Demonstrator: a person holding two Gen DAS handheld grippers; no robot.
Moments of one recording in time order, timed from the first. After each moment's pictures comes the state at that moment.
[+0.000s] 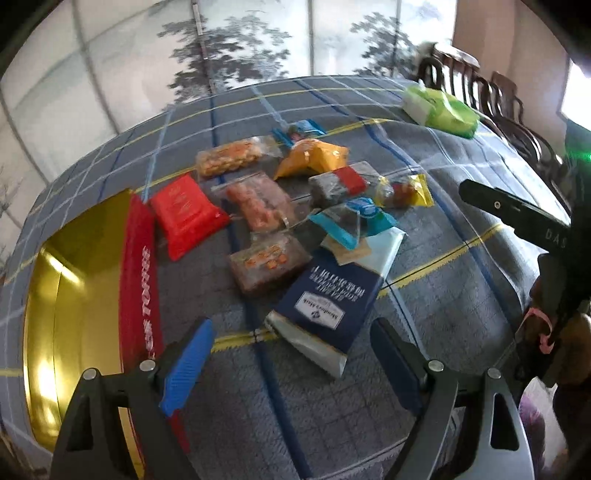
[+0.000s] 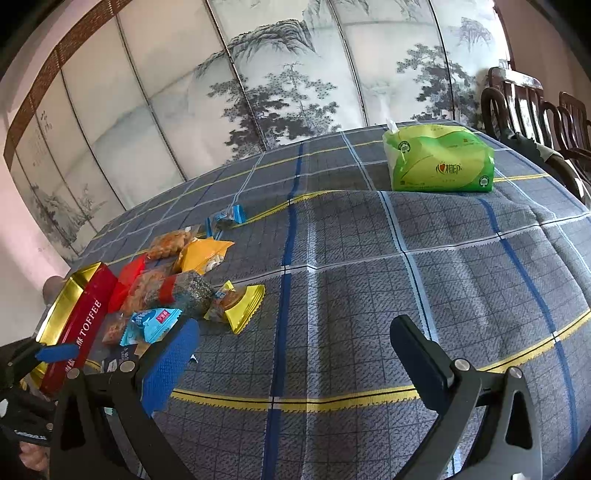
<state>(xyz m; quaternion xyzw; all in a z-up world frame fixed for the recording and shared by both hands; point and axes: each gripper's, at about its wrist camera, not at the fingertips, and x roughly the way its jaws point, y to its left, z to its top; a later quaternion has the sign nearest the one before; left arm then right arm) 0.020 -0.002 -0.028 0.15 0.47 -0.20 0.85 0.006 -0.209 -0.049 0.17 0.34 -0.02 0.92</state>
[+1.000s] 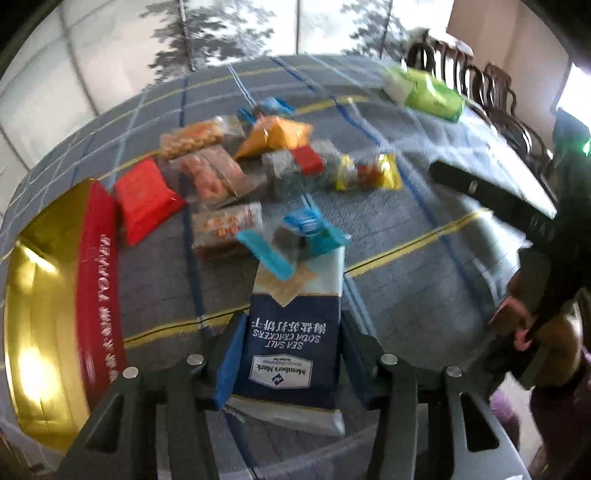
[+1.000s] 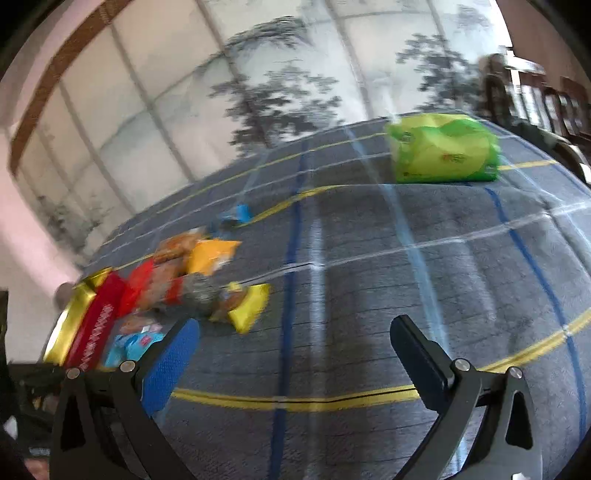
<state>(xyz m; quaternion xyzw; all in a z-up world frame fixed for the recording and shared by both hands) 0.017 -0.028 -0.030 0.12 0.52 -0.21 0.82 0.005 -0.213 -0.049 0.19 0.34 0.03 0.92</state>
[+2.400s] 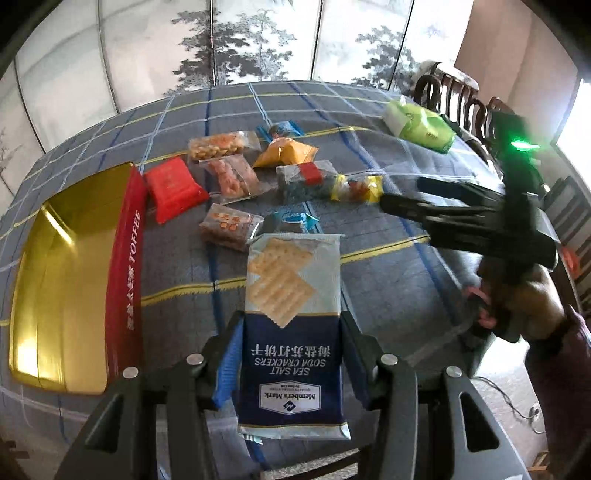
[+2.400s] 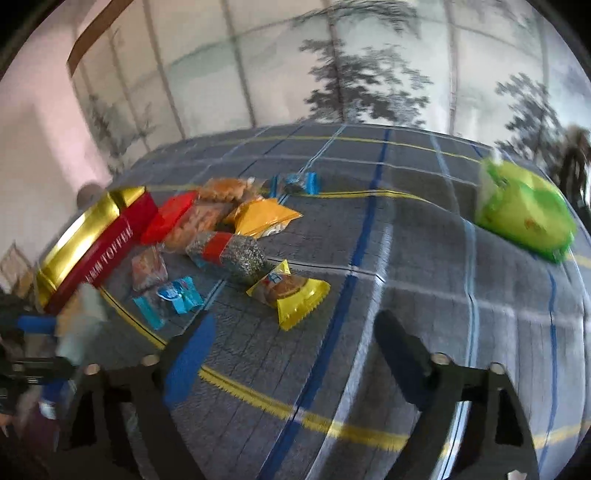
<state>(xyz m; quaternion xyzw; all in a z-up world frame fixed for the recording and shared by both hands) -0.027 0.003 -0.005 0.07 0.49 -0.21 0.84 0.043 -0.175 -0.046 0.02 0.41 0.13 0.90</state>
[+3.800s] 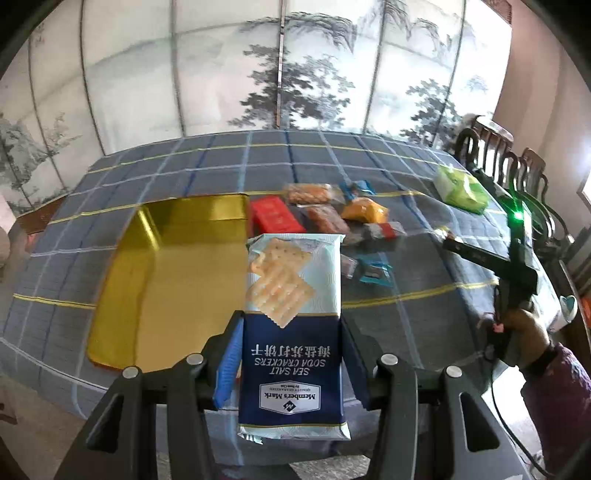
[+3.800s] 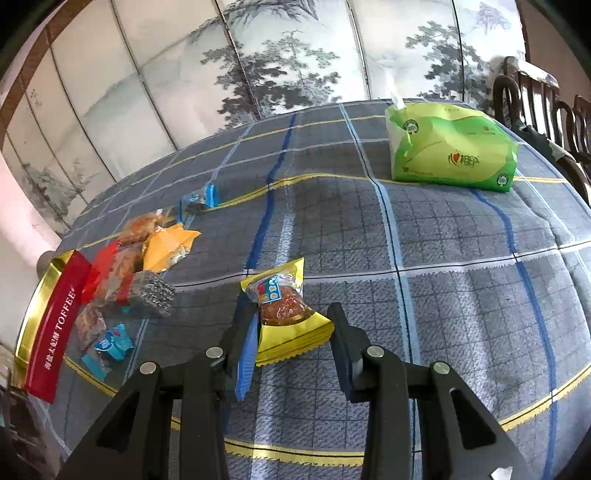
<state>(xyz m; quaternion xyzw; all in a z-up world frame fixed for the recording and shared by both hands) -0.045 0.093 0.053 0.03 0.43 -0.12 0.89 0.045 -0.230 -0.062 0.15 0.41 -0.01 0.90</state>
